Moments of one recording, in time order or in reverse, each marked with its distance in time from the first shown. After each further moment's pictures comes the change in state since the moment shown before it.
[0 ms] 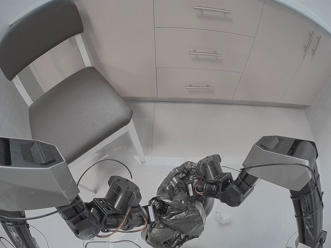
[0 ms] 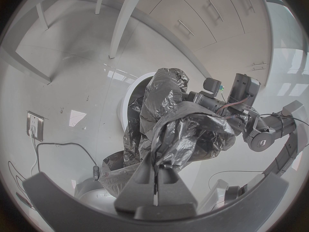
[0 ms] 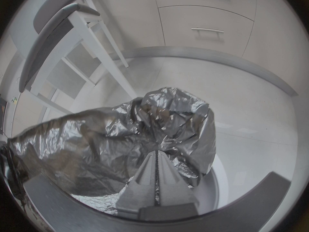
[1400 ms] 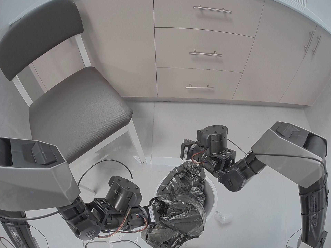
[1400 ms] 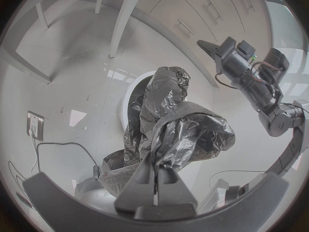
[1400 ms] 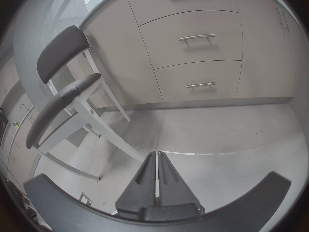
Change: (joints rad) left arm -0.003 0.004 0.000 0.000 0.001 0.000; right arm -0.009 -0.085 -0.145 -0.204 -0.073 0.034
